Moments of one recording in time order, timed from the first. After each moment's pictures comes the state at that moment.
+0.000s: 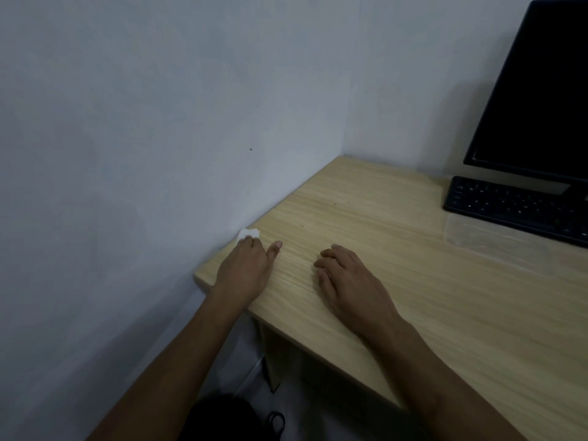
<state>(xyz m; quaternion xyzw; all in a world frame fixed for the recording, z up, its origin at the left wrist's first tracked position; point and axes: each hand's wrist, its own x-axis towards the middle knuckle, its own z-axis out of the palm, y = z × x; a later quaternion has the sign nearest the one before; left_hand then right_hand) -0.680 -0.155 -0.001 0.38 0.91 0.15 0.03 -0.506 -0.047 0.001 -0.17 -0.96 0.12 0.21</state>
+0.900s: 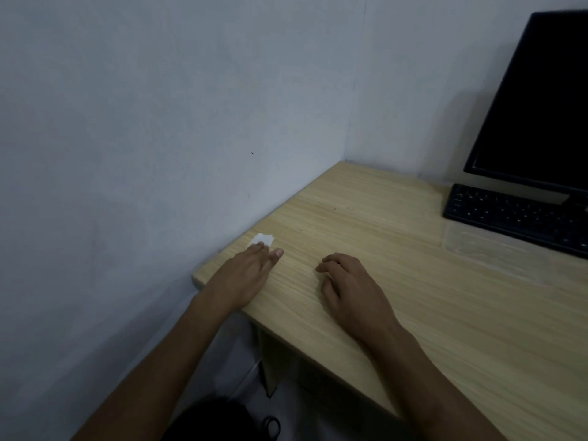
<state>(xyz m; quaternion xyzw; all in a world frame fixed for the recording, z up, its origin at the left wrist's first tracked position) -0.669 -0.171 0.019 0.45 0.87 0.17 0.13 -0.503 -0.041 -0.005 -0.17 -0.94 0.14 0.24</state>
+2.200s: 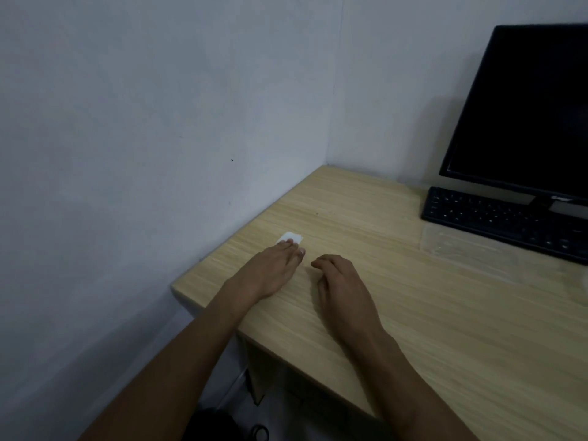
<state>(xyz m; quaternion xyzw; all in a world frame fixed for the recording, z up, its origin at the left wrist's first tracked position) -0.650 -0.108 0.025 0.51 0.82 0.19 0.17 -0.504 -0.035 -0.008 -0.23 -0.92 0.15 0.27</state>
